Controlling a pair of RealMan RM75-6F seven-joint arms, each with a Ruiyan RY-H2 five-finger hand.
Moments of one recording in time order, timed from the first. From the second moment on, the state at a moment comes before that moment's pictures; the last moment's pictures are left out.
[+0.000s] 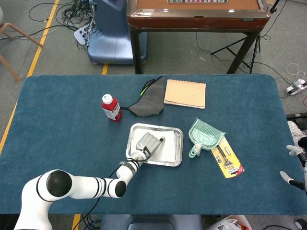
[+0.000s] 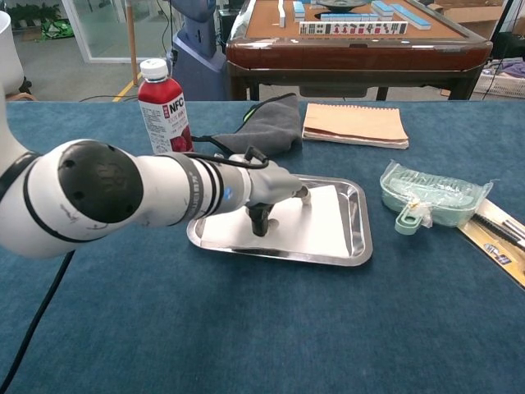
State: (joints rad) left arm -1.42 -1.82 -0.06 -1.28 0.31 0.78 0.90; right arm -0.04 -1.01 0.07 -1.64 -1.47 1.58 0.03
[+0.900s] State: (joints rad) left arm -1.37 -1.61 0.02 -1.57 0.38 0.91 0.95; right arm -0.03 -1.02 0.07 -1.64 -1.50 1.57 0.04
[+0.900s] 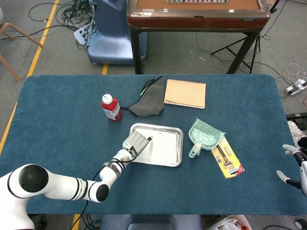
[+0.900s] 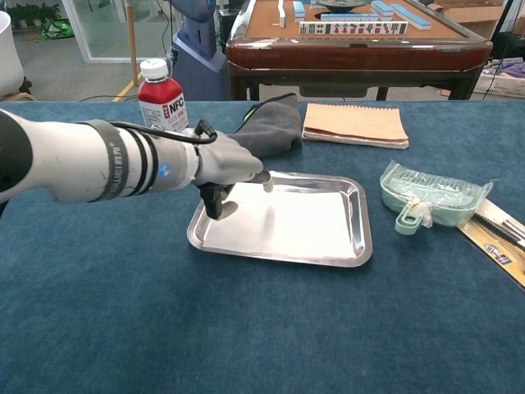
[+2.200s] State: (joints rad) left arm -1.37 -1.66 0.04 -1.46 0.27 0.92 1.06; right arm -0.04 -1.02 0.07 -1.65 -1.49 1.59 0.02
